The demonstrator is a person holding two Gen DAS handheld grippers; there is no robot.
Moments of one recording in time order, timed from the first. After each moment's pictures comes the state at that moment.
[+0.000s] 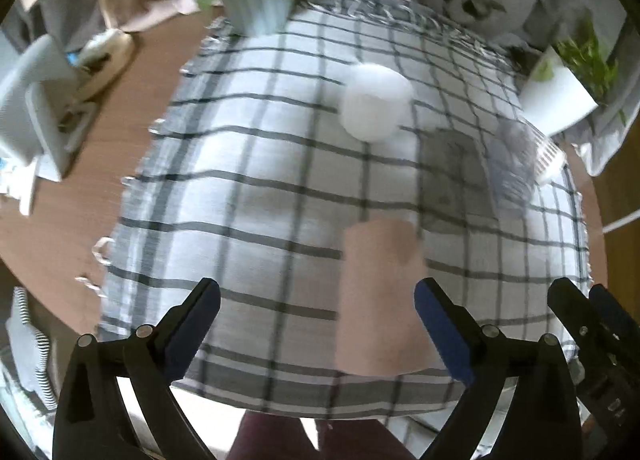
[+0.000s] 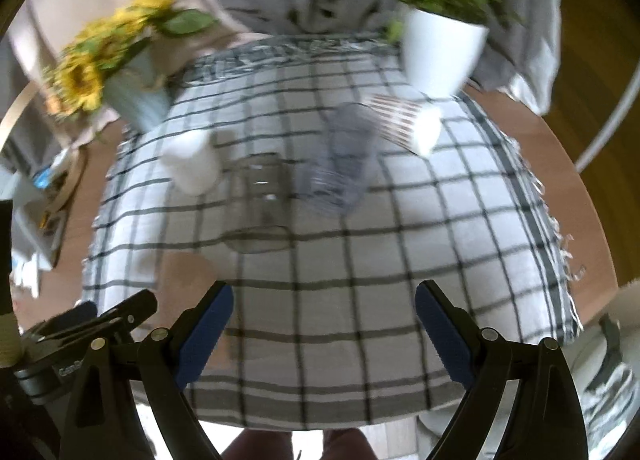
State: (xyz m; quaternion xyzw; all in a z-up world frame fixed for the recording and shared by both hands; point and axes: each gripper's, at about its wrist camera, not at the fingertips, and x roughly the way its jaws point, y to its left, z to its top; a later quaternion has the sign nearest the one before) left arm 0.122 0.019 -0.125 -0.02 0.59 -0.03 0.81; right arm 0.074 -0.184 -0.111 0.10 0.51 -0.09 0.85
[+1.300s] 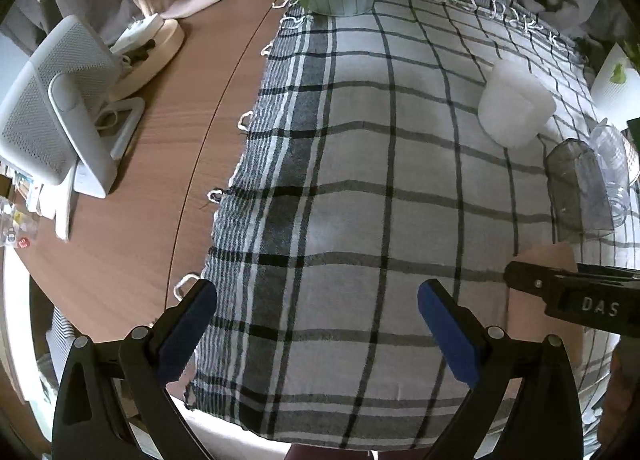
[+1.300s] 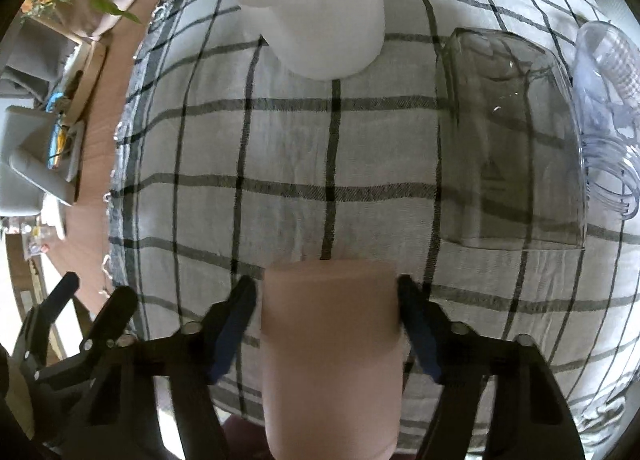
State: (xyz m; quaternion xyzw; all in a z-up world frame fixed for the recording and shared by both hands) left arm 0.165 0.107 -0.165 0.05 0.61 0.02 0.79; right arm 0.192 -0.081 -0.227 0.12 0.70 0.05 0.70
